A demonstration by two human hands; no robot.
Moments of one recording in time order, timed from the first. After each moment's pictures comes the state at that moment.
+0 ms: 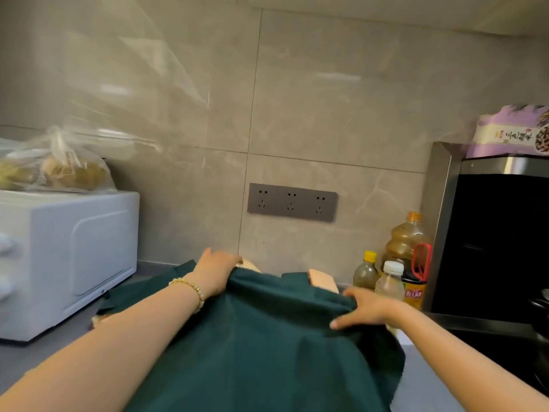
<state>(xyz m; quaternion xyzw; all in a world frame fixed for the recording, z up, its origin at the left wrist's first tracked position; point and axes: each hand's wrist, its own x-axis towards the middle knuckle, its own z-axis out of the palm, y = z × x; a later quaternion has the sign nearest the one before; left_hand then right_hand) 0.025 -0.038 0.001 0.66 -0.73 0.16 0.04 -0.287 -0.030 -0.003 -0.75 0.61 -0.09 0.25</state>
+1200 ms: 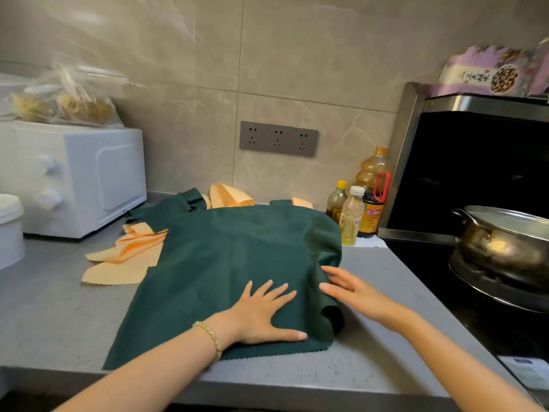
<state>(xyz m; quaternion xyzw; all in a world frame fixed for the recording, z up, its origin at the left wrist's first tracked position) -0.089 0.164 -0.148 0.52 -0.85 -0.13 0.02 -0.321 0.158 -0.093 -0.70 0.50 -0.26 0.43</state>
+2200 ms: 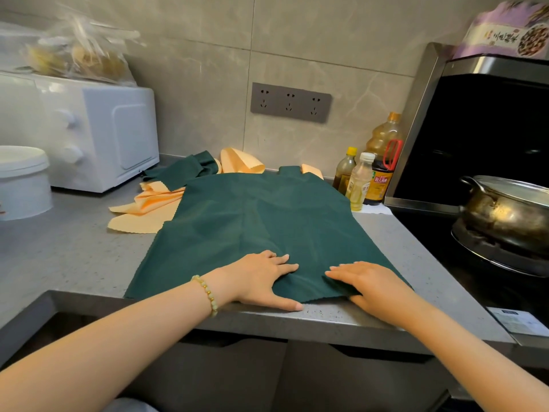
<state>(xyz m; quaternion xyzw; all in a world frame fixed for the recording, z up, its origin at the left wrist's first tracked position) -0.077 0.223 -0.123 0.49 -0.87 -0.05 -0.03 -0.327 0.225 -0.108 -0.87 0.47 0.03 -0.09</state>
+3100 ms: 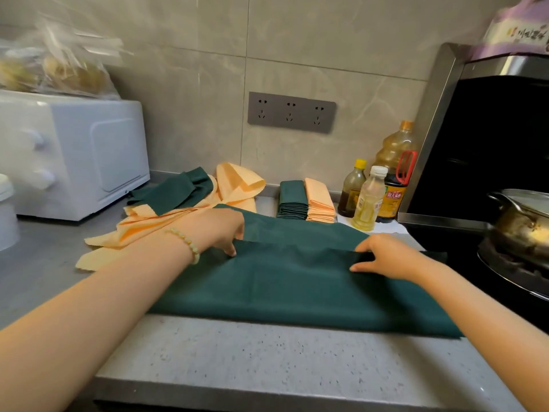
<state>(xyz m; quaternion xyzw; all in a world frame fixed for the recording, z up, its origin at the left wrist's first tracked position) -0.018 0.113 -0.035 0.65 -0.76 0.01 -0.10 -0.330 0.096 -0.056 -0.83 0.56 0.01 0.01</state>
